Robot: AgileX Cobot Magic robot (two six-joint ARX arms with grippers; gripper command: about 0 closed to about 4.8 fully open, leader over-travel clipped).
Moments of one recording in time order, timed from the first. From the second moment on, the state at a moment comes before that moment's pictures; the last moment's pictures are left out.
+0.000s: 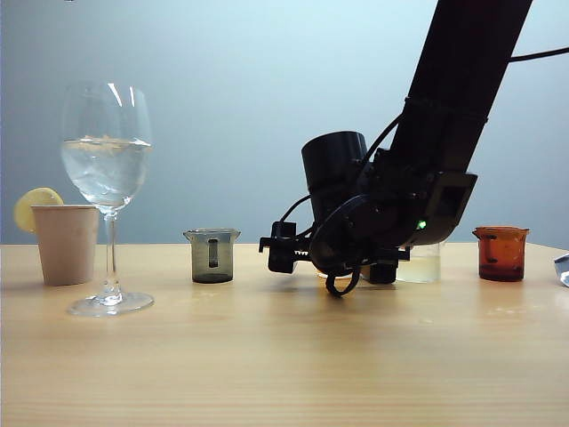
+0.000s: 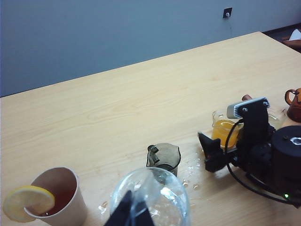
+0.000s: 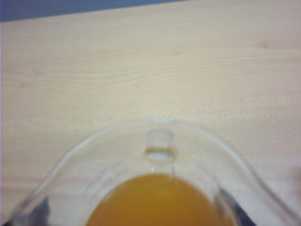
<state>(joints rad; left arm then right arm) -0.38 0.79 0.85 -0.31 0.02 0.10 0.62 2.25 1.14 0.86 0.56 0.27</state>
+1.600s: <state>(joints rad) -0.38 0.79 0.85 -0.31 0.02 0.10 0.69 1.83 1.17 0.54 0.21 0.07</state>
